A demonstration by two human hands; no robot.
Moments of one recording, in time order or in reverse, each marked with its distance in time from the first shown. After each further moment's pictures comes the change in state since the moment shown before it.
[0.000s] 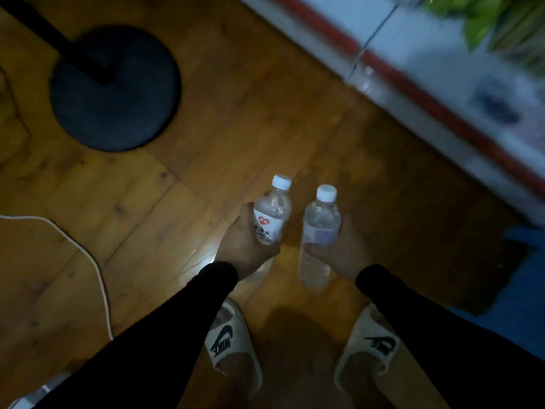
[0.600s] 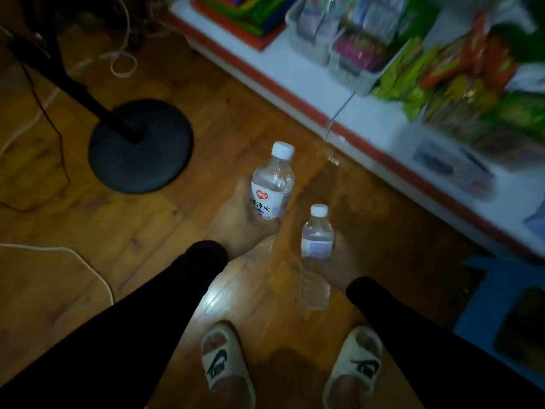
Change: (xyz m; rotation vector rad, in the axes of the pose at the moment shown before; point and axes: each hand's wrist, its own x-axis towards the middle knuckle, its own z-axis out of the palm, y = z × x) left_hand -0.046 0.137 -0.094 -0.049 0.108 0.262; right_hand -0.032 -0.044 -0.053 0.005 0.054 -0.043
